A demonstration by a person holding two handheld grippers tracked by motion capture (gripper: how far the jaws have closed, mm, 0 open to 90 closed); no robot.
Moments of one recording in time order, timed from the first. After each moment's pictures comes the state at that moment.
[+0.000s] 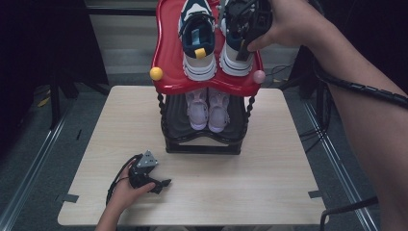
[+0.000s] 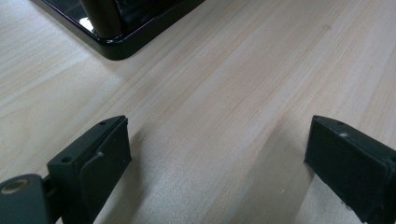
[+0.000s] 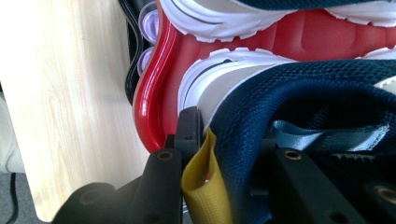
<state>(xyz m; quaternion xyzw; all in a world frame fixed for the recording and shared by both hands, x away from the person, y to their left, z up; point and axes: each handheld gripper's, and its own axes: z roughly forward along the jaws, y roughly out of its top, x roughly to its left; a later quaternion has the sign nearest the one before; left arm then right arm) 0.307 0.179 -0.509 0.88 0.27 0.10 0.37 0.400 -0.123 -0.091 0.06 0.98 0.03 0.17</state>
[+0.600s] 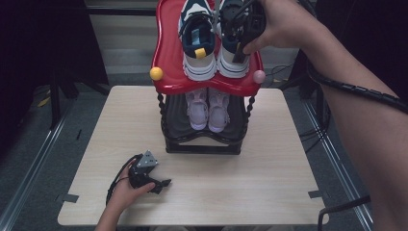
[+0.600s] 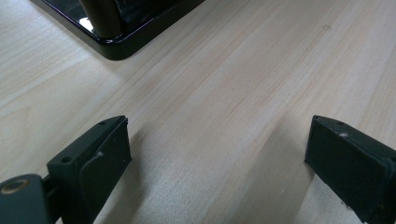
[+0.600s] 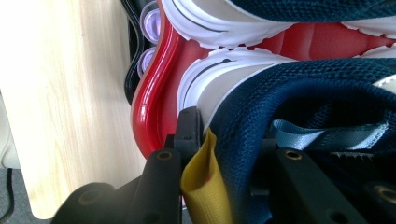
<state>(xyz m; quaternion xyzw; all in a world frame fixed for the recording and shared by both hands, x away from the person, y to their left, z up) 0.306 0.178 -0.509 0.88 0.27 0.10 0.37 0.403 -0.116 -0.098 0.05 0.98 0.02 0.17</state>
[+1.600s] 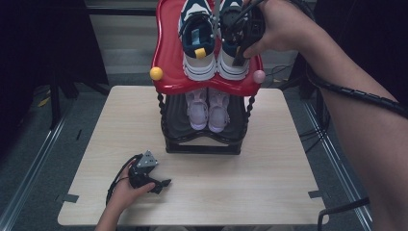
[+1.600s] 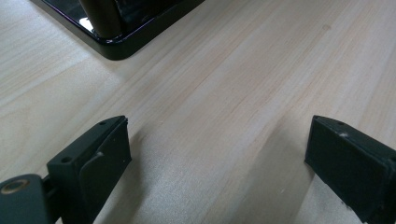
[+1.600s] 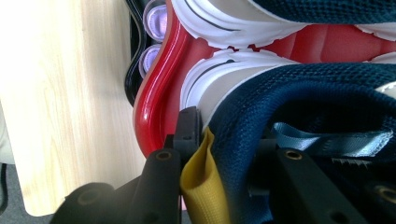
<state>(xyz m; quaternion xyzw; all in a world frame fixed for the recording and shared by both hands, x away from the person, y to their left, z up) 0.306 0.178 -0.509 0.88 0.27 0.10 0.37 0.401 -0.115 -0.105 0.03 0.98 0.02 0.17</state>
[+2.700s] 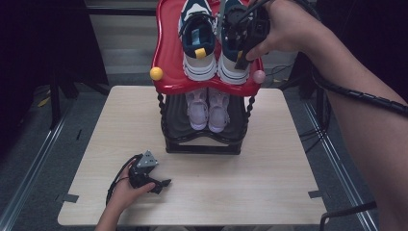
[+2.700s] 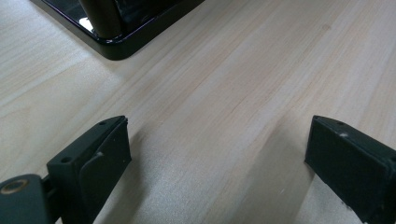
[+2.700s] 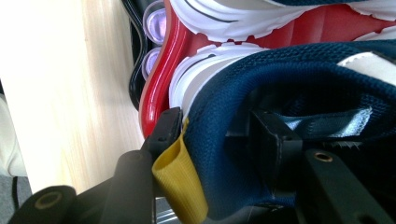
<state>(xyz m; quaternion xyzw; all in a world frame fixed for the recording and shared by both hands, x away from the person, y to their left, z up) 0.306 0.178 -0.509 0.88 0.27 0.10 0.37 0.396 -0.123 -0.103 0.06 0.98 0.04 0.17</state>
